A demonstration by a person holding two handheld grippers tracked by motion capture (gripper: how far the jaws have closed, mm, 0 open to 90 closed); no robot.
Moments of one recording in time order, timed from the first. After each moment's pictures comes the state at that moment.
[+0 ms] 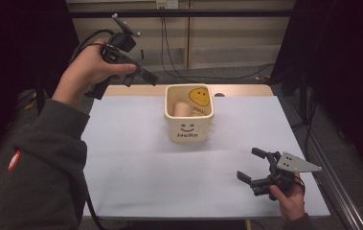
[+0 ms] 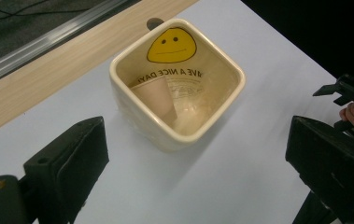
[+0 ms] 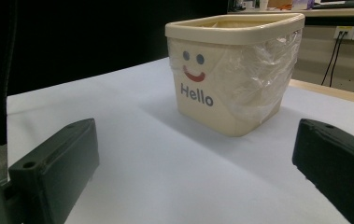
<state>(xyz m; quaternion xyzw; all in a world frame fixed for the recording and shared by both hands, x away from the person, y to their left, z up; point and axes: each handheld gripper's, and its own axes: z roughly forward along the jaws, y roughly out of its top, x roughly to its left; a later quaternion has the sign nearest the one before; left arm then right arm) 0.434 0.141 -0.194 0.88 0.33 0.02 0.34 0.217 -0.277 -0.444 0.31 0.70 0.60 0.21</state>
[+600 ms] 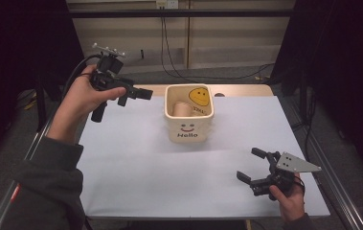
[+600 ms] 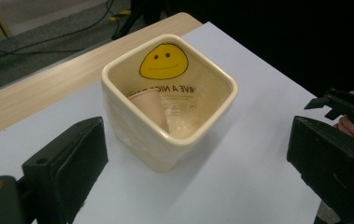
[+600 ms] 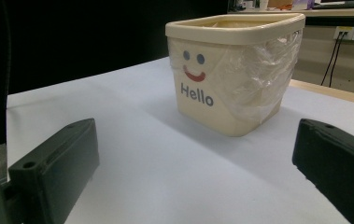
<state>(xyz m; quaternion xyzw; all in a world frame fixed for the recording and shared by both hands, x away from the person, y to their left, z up) 0.404 0.168 -0.242 0.83 0.32 0.03 0.45 0.217 -0.276 -0.444 0.31 0.70 0.60 0.21</state>
